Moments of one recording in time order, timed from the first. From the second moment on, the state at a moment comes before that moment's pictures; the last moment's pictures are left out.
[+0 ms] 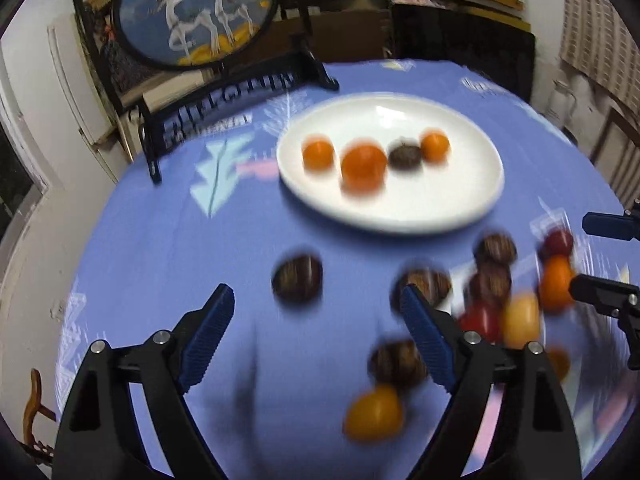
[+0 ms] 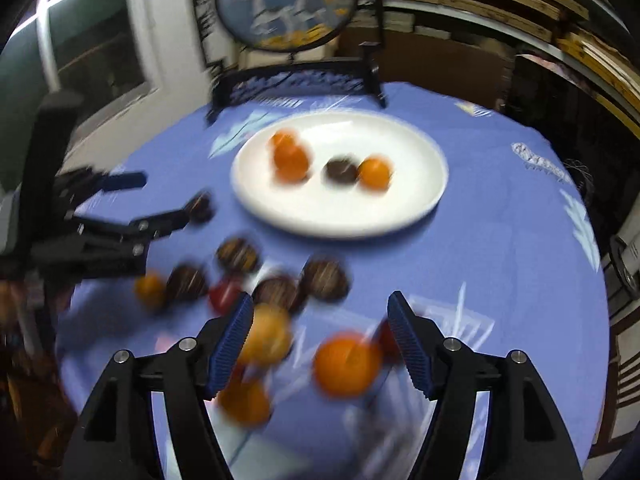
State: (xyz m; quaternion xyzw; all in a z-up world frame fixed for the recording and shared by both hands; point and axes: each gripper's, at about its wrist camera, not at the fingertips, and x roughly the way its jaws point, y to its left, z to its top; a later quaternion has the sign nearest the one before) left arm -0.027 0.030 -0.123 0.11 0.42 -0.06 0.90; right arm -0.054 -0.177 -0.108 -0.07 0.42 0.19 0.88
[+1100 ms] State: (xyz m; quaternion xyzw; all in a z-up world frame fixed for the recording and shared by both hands) left arm -0.070 0.020 -0.152 0.11 0.44 -0.15 0.88; right arm -0.106 -0.150 -0.141 -0.13 0.43 0.24 0.86
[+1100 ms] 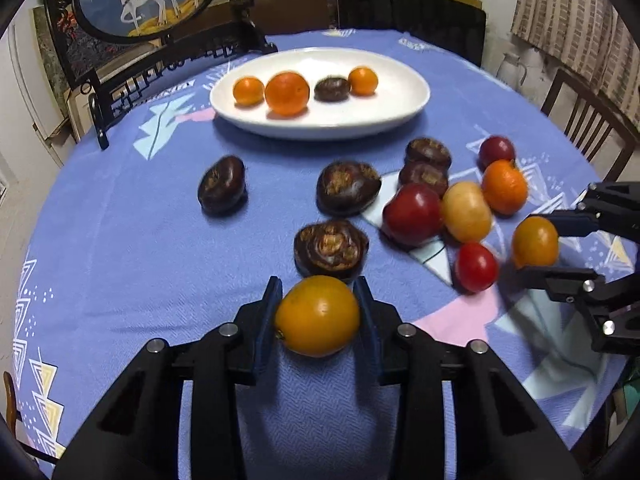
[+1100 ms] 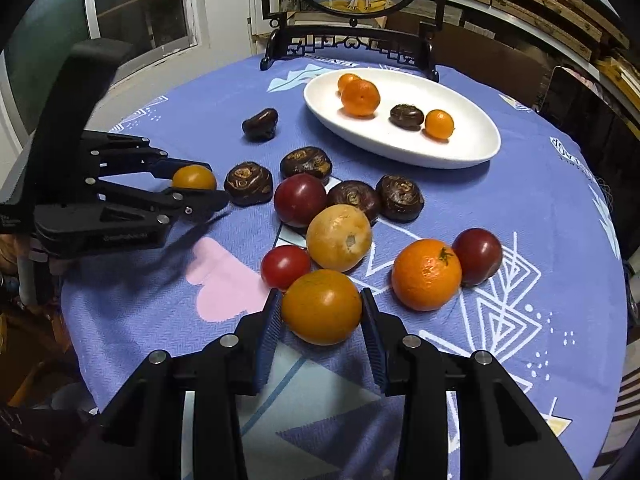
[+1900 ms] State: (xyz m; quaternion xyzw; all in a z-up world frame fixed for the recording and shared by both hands) left arm 0.097 -0.028 -0.079 0.10 0.39 -0.07 0.91; right arm 0.076 -0.158 -0.072 -0.06 0.37 0.17 0.91
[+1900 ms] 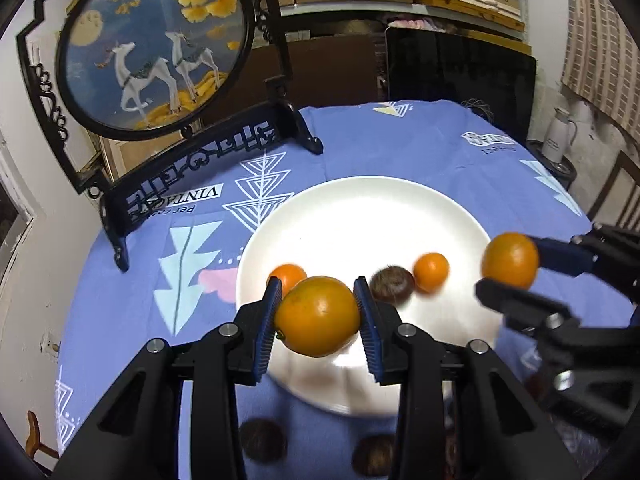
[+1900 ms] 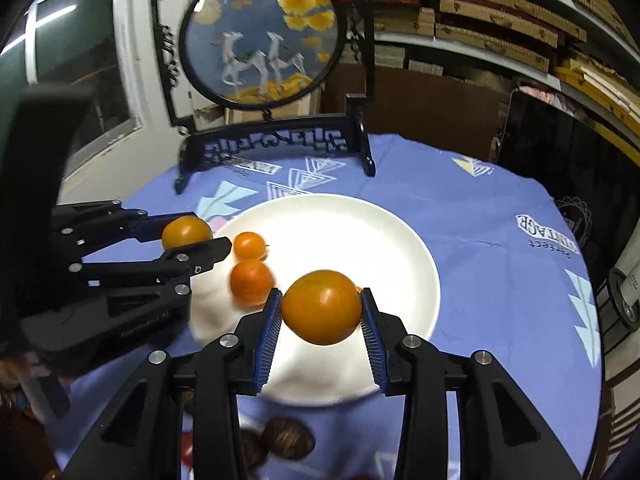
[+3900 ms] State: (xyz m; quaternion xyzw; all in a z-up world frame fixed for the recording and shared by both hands) left arm 0.087 -0.006 -0.082 0.09 0.39 -0.03 0.92; right arm 0.087 -0.174 -0.070 -0.01 0.38 0.16 0.91
